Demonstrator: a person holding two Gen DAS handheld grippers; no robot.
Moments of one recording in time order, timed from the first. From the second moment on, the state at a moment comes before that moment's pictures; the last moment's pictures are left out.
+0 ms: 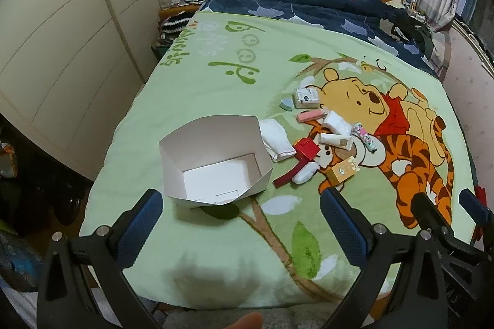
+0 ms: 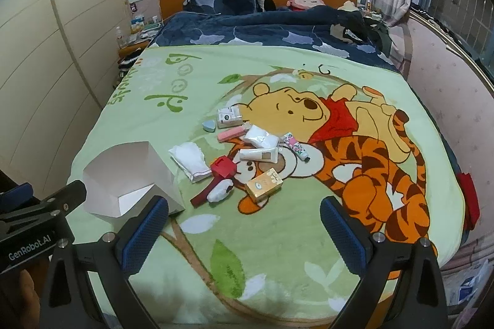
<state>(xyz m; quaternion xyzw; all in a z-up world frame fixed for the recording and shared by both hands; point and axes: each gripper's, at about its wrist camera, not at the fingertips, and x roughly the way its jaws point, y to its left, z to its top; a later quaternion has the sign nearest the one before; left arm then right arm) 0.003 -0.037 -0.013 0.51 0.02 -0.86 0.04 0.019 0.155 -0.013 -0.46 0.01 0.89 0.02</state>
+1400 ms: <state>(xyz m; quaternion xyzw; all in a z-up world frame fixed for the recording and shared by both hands) 0.007 -0.043 -0.022 0.52 0.03 -0.85 0.05 0.020 0.147 -0.016 -0.47 0.00 0.88 0.02</state>
